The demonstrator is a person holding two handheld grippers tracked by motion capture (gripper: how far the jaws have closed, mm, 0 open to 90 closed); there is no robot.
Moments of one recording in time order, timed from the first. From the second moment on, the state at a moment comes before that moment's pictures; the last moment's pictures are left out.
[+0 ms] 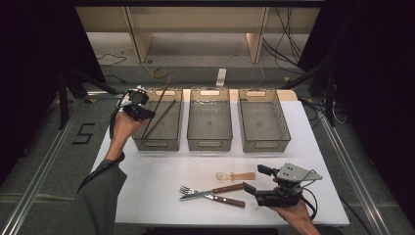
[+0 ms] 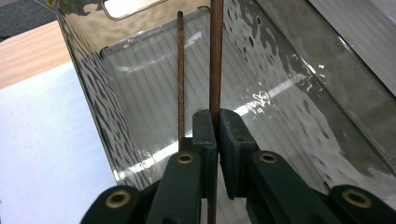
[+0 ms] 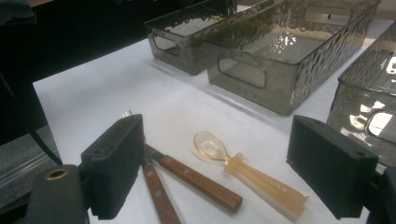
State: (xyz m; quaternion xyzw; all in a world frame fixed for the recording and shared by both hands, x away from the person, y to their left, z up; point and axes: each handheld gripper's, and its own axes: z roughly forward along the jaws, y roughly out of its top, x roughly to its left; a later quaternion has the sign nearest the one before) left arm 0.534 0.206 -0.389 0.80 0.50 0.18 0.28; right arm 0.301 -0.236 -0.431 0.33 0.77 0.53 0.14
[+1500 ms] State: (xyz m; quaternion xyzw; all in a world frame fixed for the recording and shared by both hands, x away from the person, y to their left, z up) left arm 0.446 0.195 -0.366 0.79 0.44 0.13 0.40; right arm 0.301 -0.235 -0.432 0.34 0.77 0.53 0.14
